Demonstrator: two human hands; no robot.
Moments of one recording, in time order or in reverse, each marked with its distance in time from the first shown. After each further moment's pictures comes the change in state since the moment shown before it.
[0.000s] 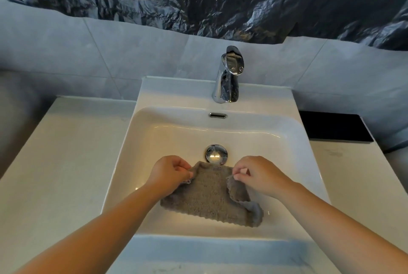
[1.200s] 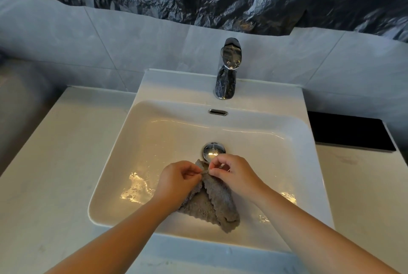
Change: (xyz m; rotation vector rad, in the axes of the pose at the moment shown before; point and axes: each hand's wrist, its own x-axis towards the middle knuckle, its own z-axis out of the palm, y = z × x) left_hand -0.021 0.009 0.049 -0.061 0.133 0.104; right_hand 0.015 -0.018 0.020 0.473 0.073 -0.177
